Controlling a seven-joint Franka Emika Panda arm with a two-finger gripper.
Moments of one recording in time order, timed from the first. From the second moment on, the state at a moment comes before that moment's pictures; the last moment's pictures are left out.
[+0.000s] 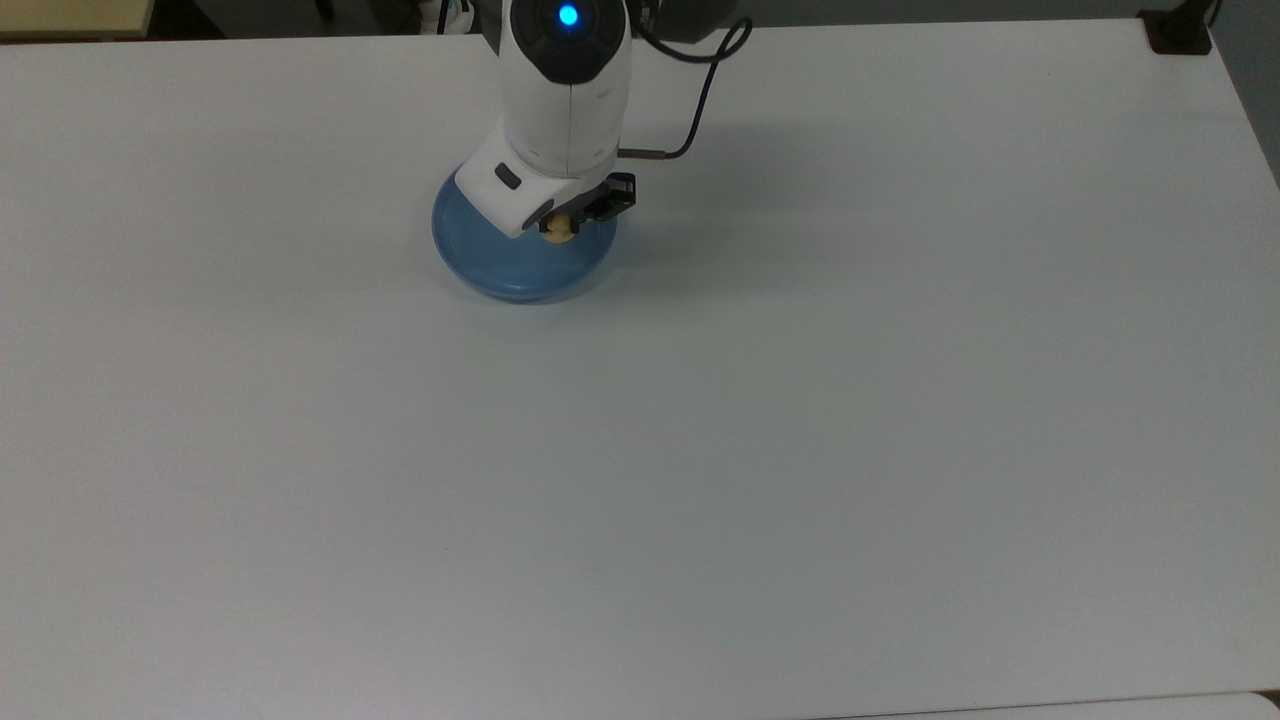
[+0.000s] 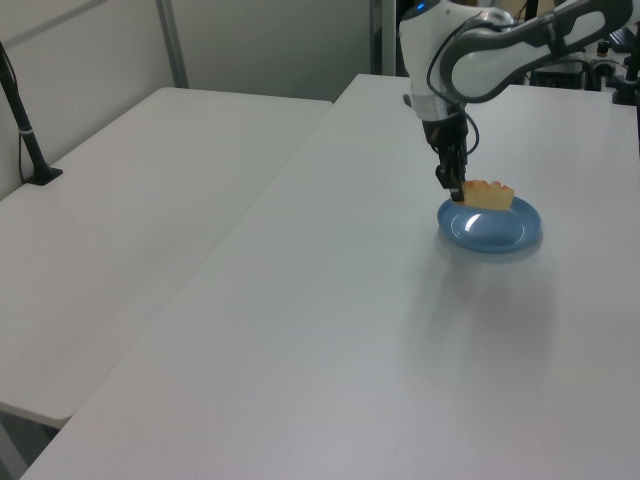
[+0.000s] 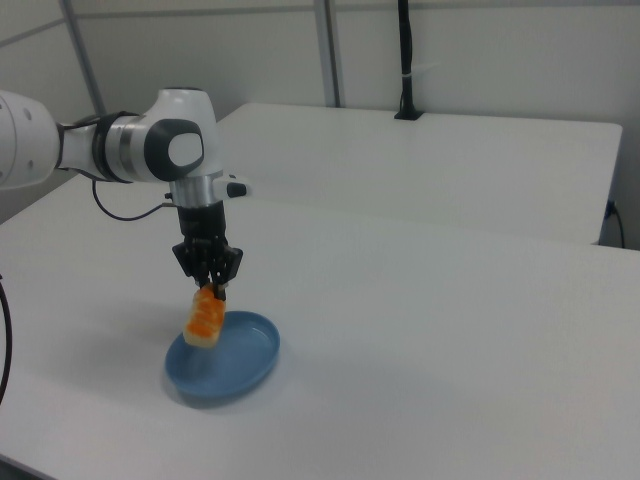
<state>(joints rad) 0.22 0.28 -0.14 -1.77 -0.05 1.81 0.05</state>
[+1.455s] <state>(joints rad) 0.09 0.08 -0.08 -1.64 -0.02 1.70 0.12</state>
